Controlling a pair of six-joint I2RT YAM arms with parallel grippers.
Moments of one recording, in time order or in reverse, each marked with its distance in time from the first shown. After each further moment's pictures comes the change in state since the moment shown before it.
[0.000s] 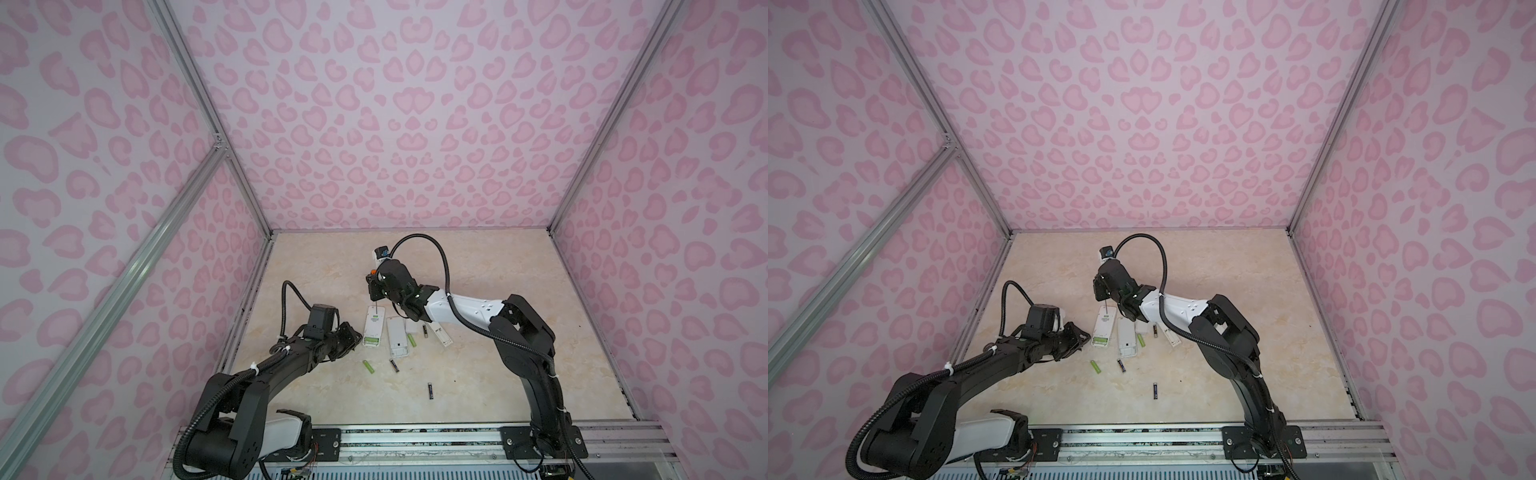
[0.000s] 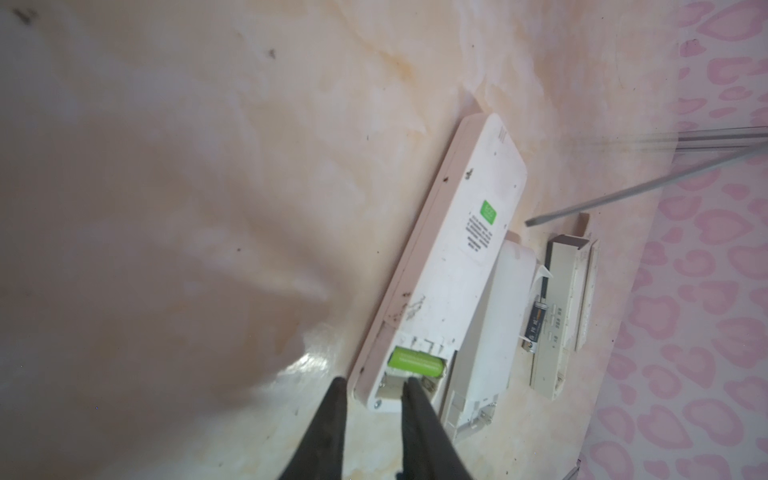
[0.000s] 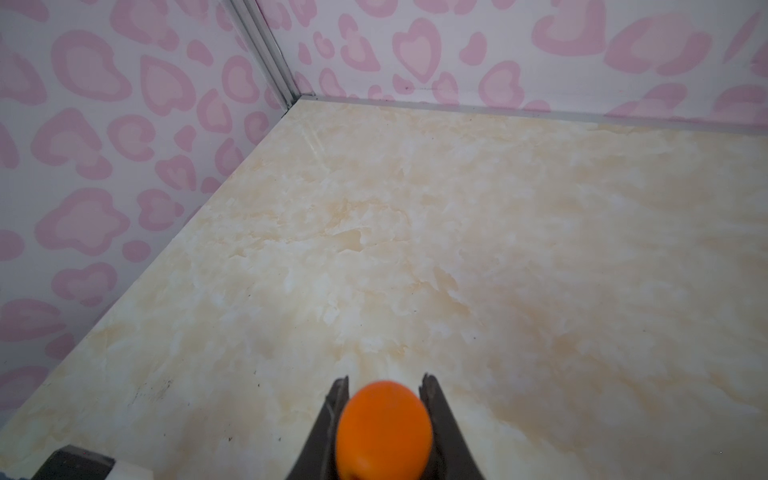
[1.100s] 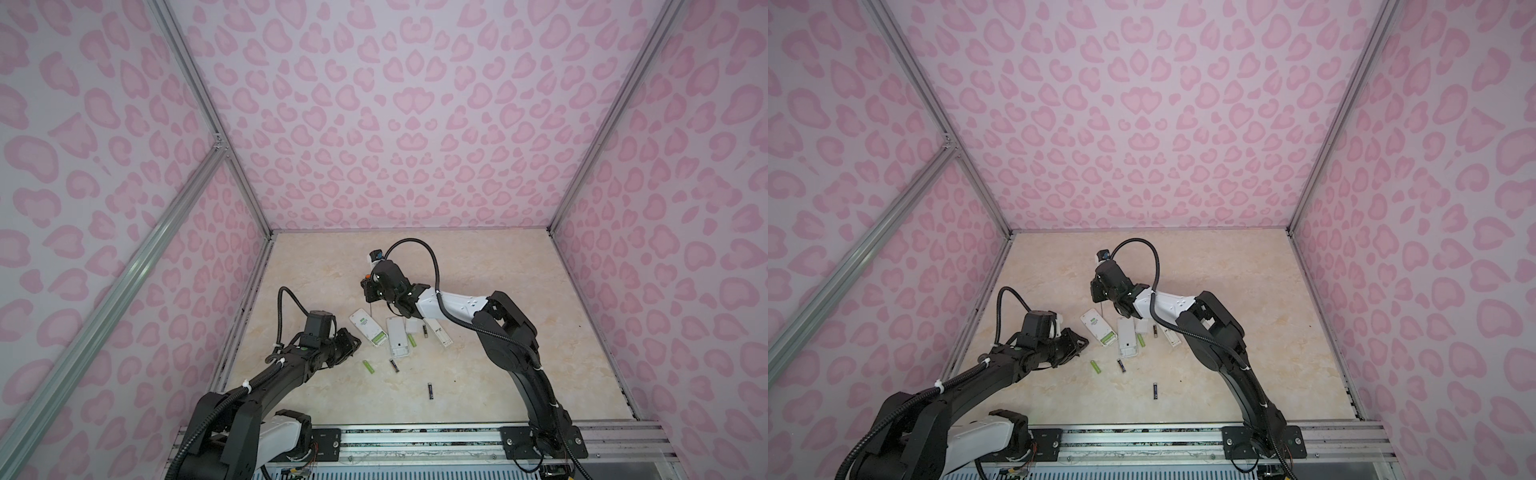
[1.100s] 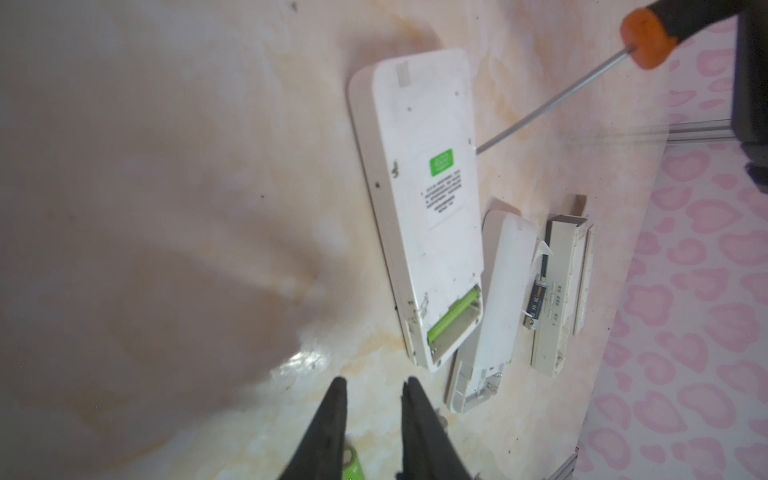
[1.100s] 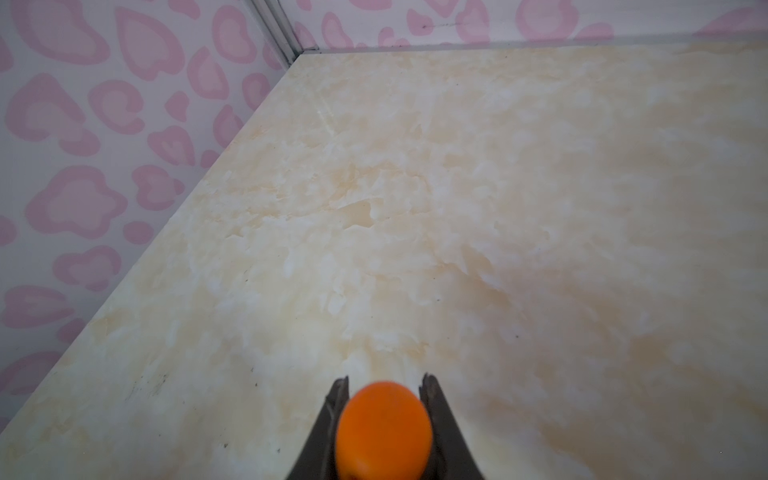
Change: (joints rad) left arm 0.001 -0.124 -0.067 -0.031 0.008 -0.005; right arm 0.011 0.151 0.126 -0.034 -0.122 0.057
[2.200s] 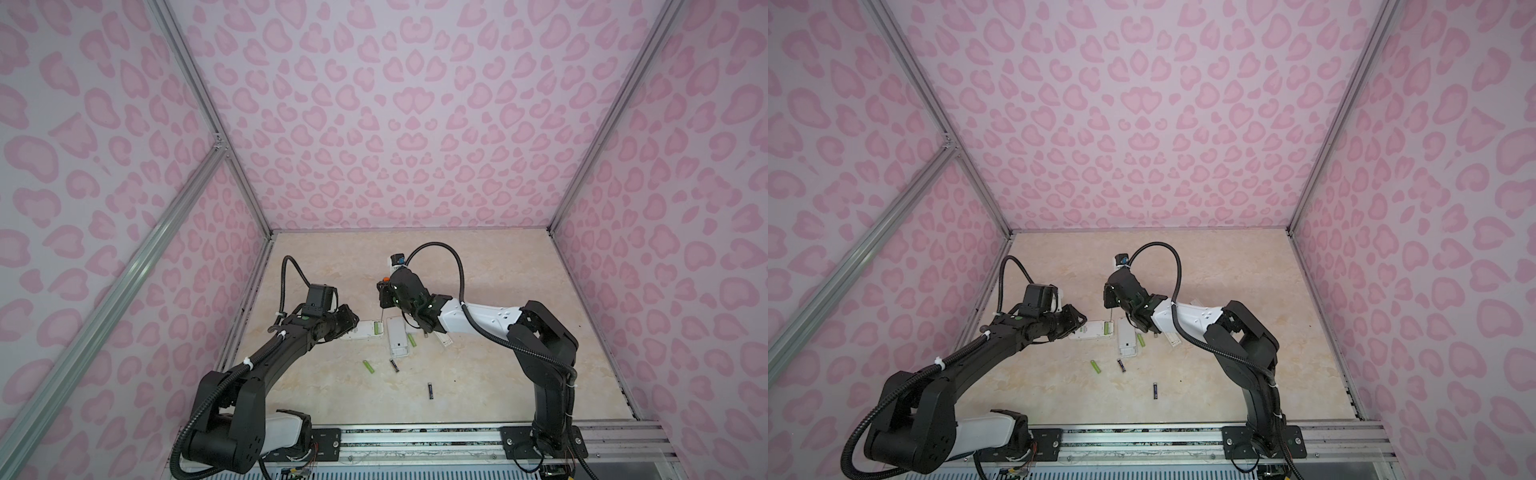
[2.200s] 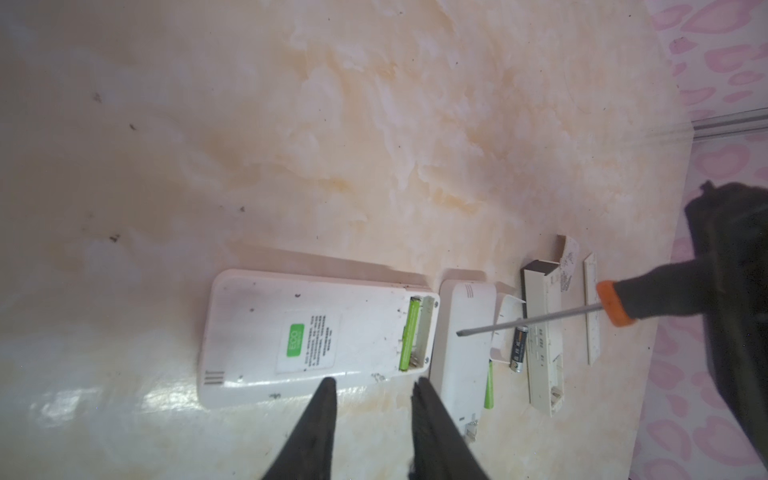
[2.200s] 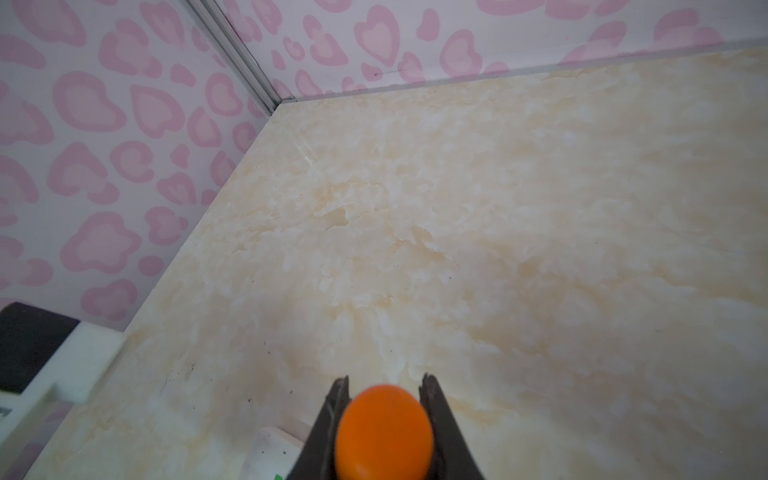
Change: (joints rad) left arm 0.022 0.172 0.306 -0.176 -0.074 0.178; right arm 0.018 -0.293 -0.349 0.093 0.164 0.114
